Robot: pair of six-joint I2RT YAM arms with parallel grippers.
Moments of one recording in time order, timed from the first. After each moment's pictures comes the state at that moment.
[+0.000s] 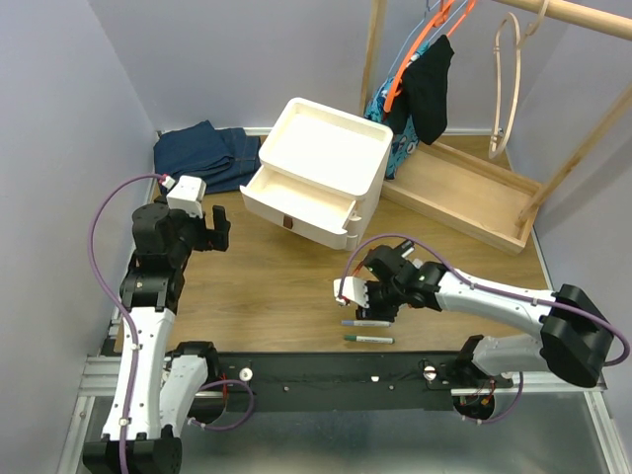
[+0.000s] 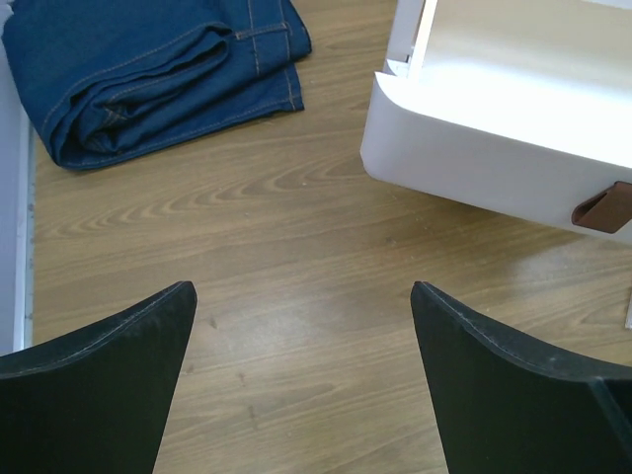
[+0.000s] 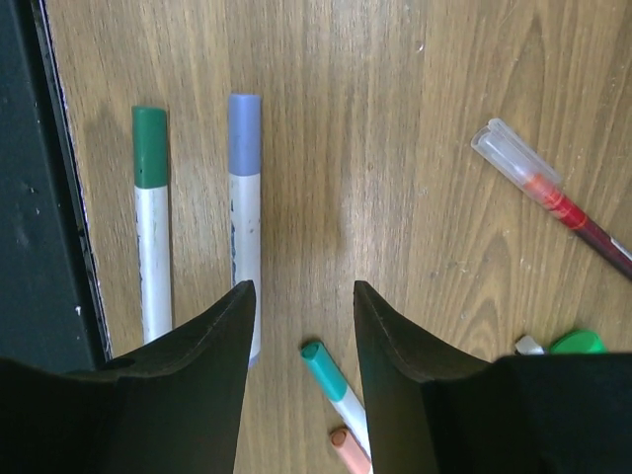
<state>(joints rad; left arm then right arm) 0.02 0.75 0.84 -0.46 0.23 0.06 0.91 1.27 0.70 -0.52 -0.25 -0.68</state>
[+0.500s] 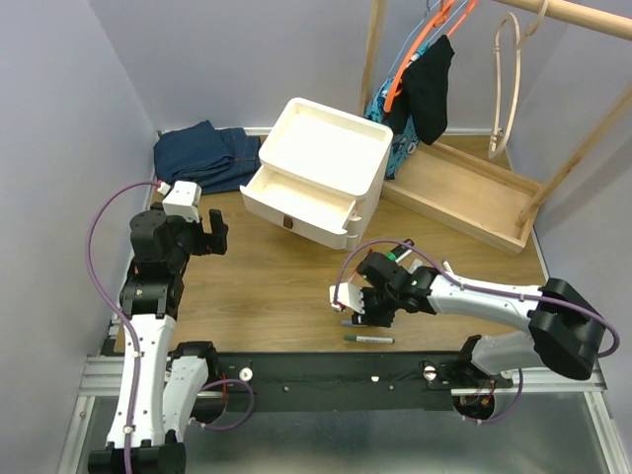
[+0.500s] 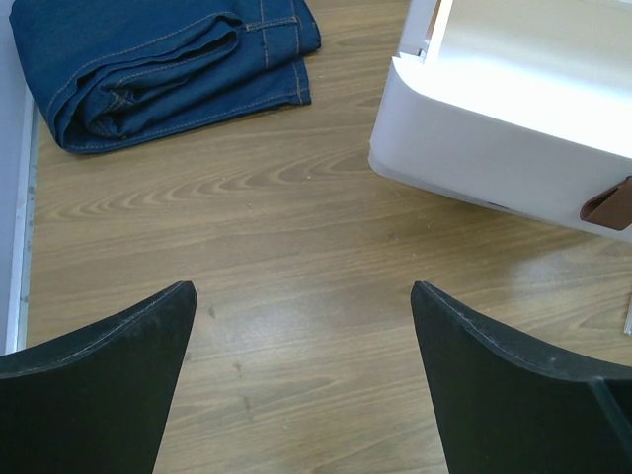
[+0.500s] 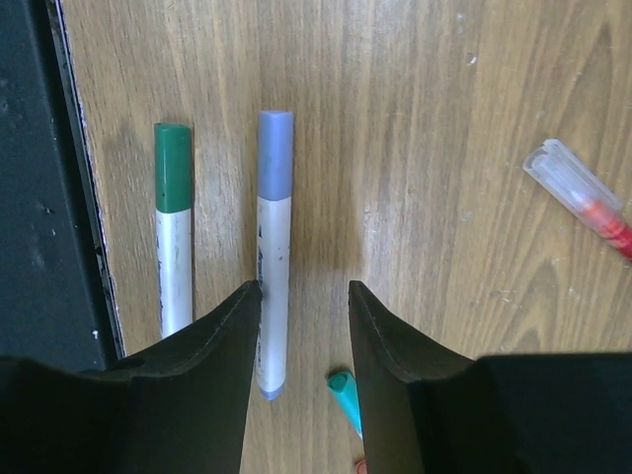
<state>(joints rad) 0.05 0.70 0.80 -0.46 0.23 0.04 0.96 1.32 0.67 -0.46 -0.24 -0.63</state>
